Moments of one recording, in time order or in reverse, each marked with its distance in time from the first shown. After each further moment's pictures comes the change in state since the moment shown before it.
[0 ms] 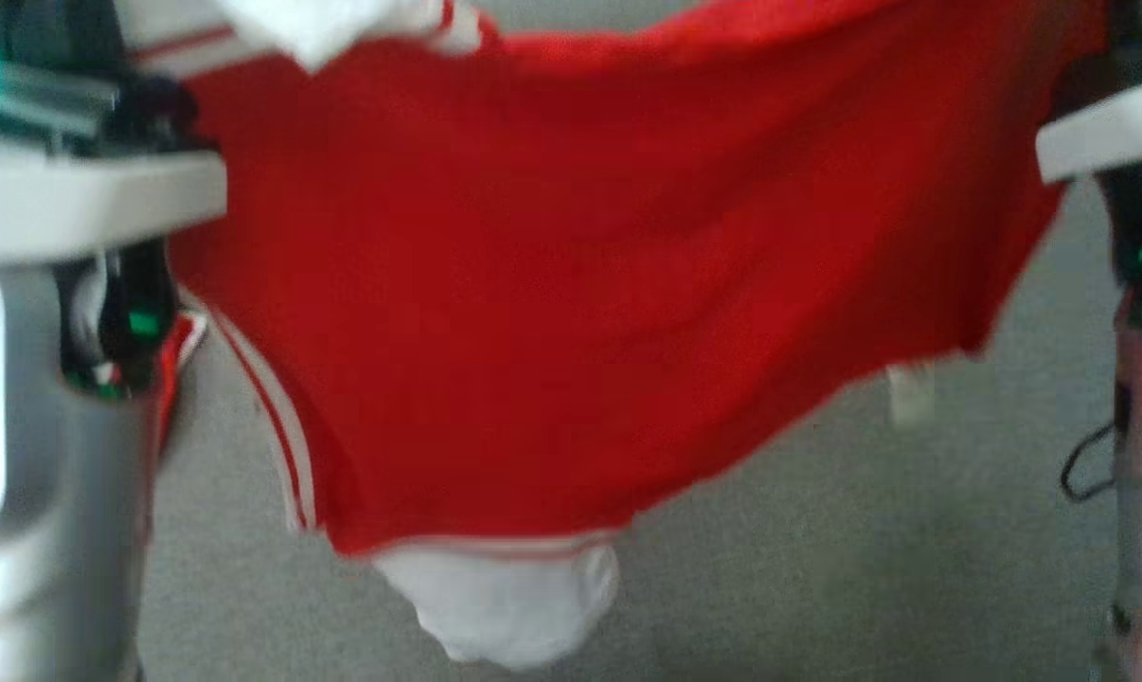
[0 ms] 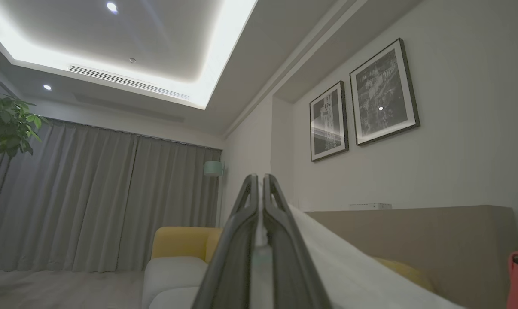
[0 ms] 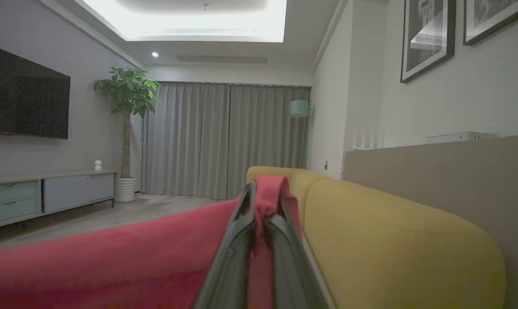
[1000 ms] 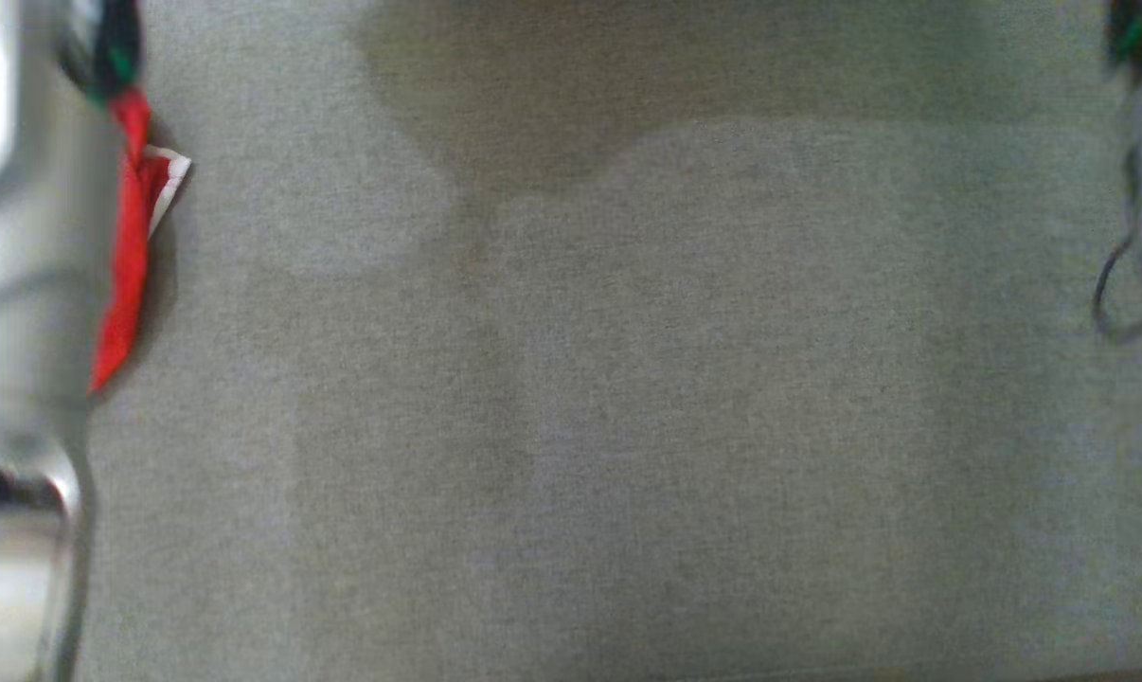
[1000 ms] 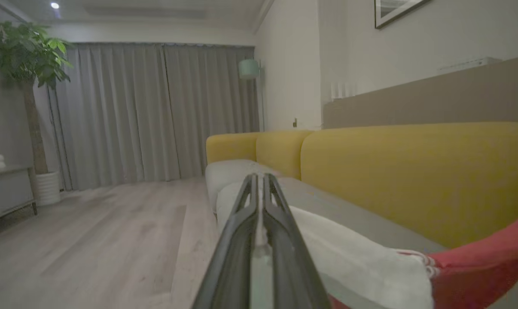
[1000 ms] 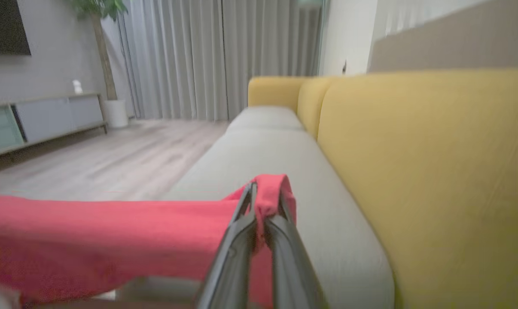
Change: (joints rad) left arm -0.577 0.017 -0.212 0.886 0.085 -0.097 -0.269; right arm -0.611 -0.032 0.133 1.048 -0.026 0.000 -0.442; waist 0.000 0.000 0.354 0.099
